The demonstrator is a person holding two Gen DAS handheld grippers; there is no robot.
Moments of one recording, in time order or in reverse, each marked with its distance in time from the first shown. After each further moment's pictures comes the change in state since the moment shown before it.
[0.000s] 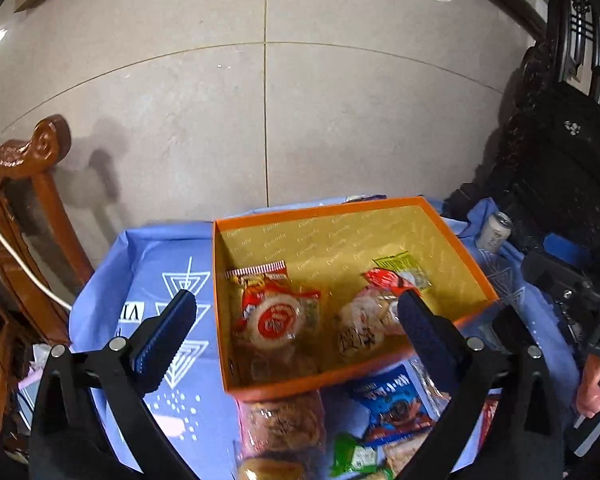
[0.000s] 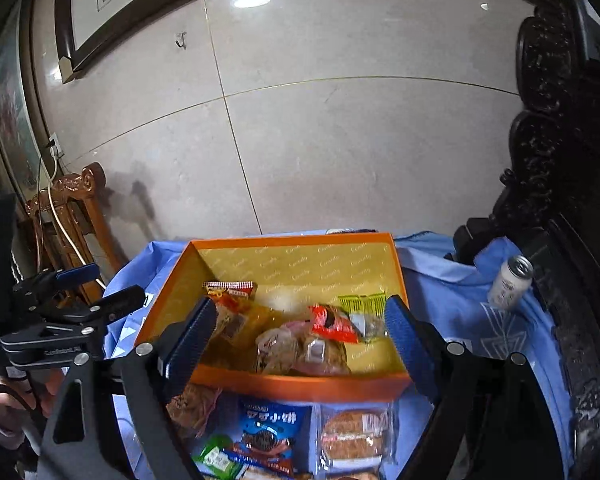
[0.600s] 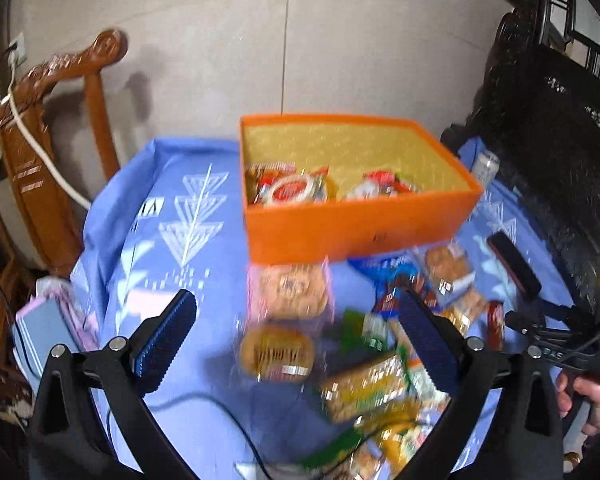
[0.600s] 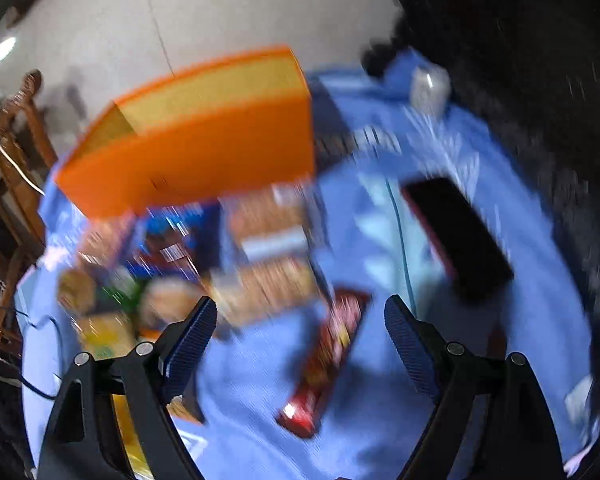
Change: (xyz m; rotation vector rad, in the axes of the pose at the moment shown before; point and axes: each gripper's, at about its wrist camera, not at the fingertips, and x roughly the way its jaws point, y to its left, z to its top) left arm -0.056 0.015 -0.141 -0.041 0.094 0.015; right arm -0.007 -0.057 -0.200 0.158 0.327 -0.212
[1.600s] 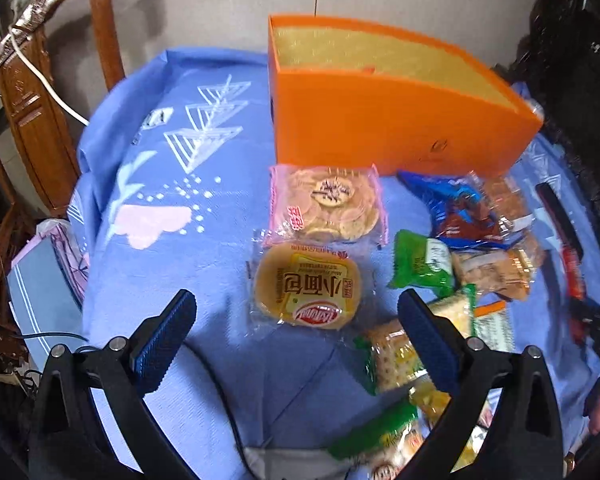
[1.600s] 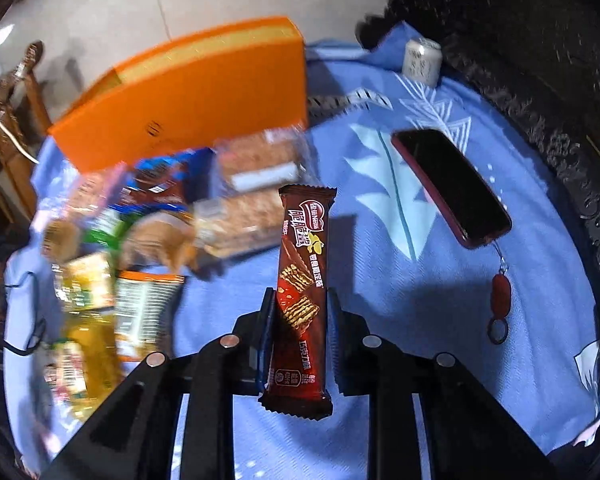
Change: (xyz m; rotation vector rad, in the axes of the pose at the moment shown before) left arm 0.081 0.015 -0.052 -0.043 0.205 0.061; right arm -0.020 0.008 -0.036 -0.041 -0.024 0.009
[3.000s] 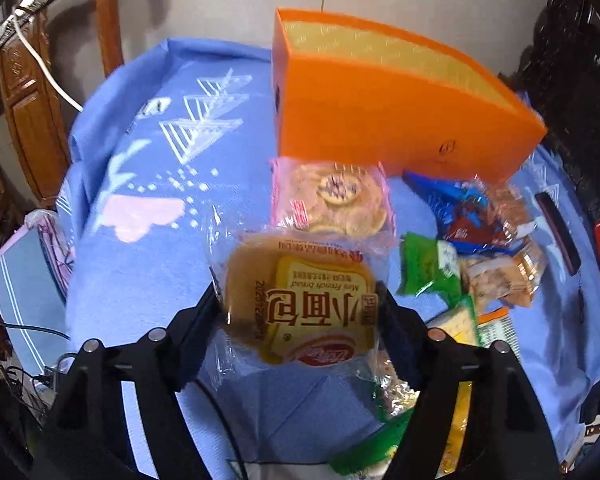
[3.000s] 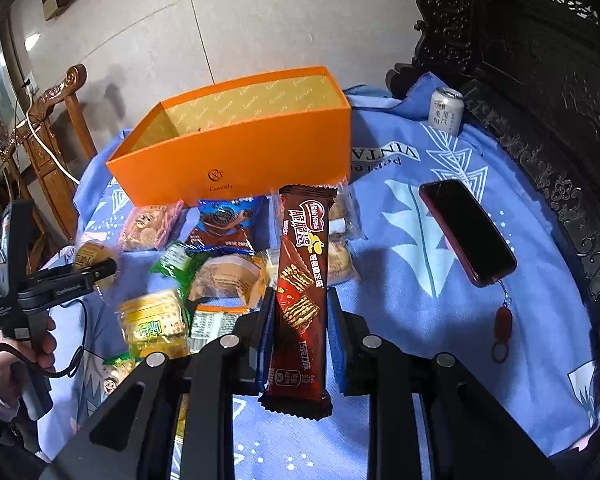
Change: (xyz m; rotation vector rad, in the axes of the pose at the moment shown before) left arm 0.000 0.013 -0.006 -0.036 -0.044 -0.036; right arm -0.040 0.022 0.020 -0.030 -0.089 0.077
